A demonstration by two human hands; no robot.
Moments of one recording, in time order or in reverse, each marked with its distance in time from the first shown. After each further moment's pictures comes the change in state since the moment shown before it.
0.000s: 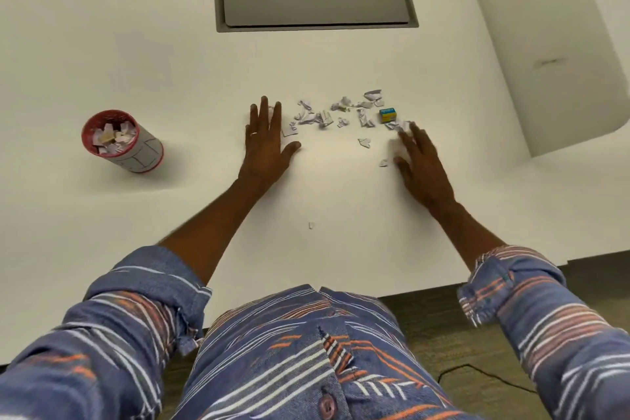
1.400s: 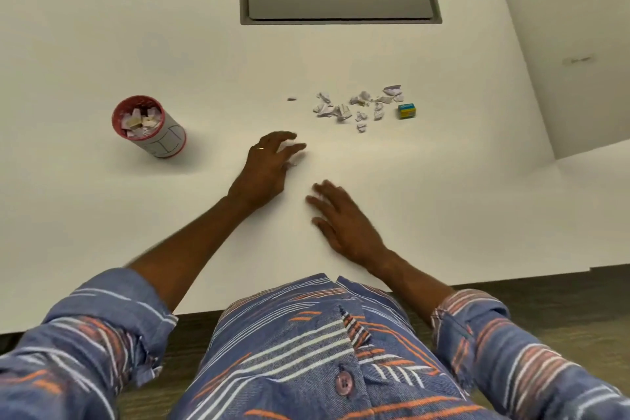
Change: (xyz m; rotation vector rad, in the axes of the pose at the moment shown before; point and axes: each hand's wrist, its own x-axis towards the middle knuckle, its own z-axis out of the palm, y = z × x) left_hand -0.065 -0.027 -0.024 0.027 0.057 0.295; right_hand -0.083 -0.153 0.075 0.173 -0.192 -0.437
